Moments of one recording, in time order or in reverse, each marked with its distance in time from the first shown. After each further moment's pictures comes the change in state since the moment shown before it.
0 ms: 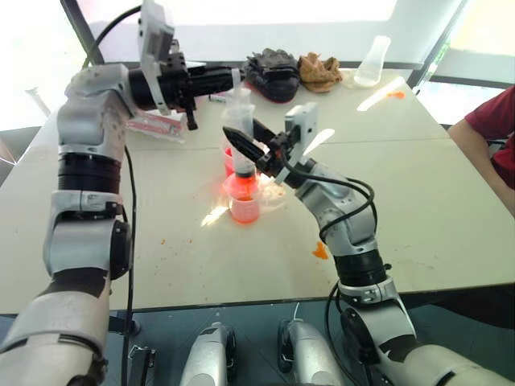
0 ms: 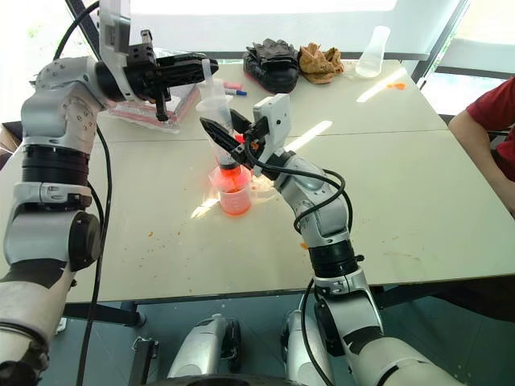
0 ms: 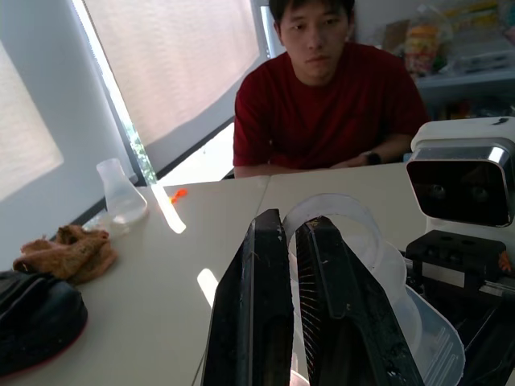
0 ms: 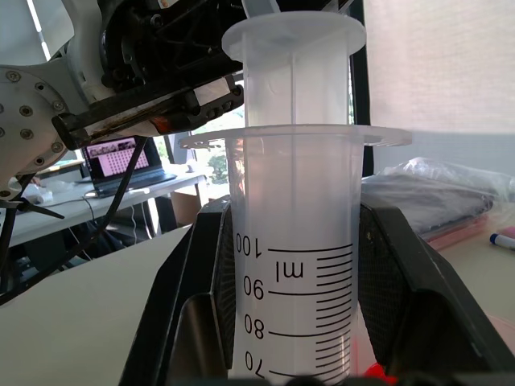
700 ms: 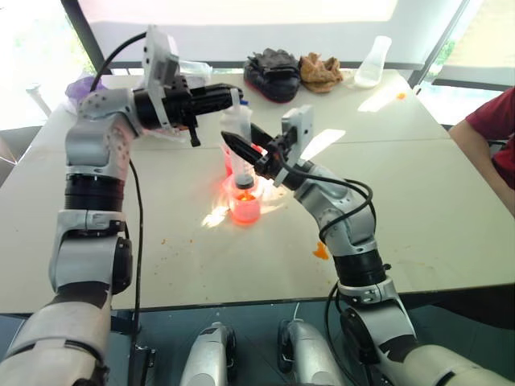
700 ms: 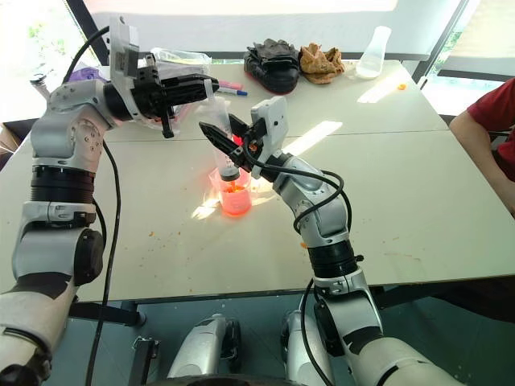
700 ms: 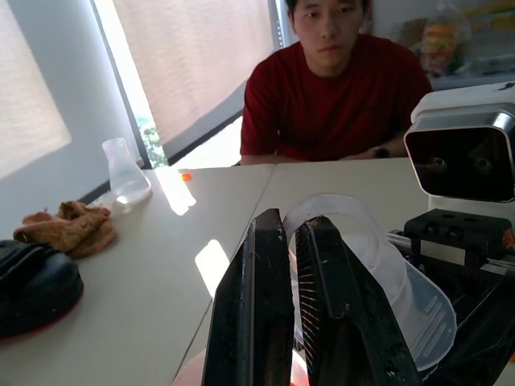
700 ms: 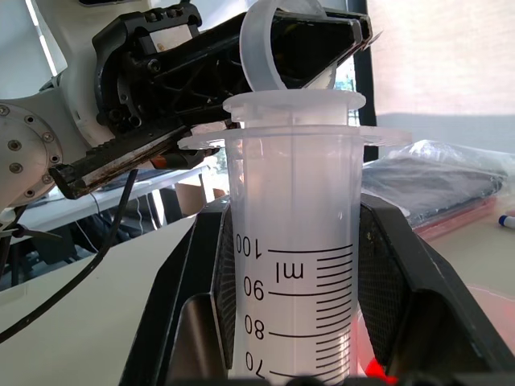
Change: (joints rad) left arm 0.079 -0.015 0.007 -0.068 -0.015 0.041 0.049; right arm 0.000 0.001 -0.007 -0.005 0.004 0.037 -0.014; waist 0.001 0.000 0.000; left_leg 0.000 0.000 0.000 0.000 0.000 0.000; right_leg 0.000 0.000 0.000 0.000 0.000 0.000
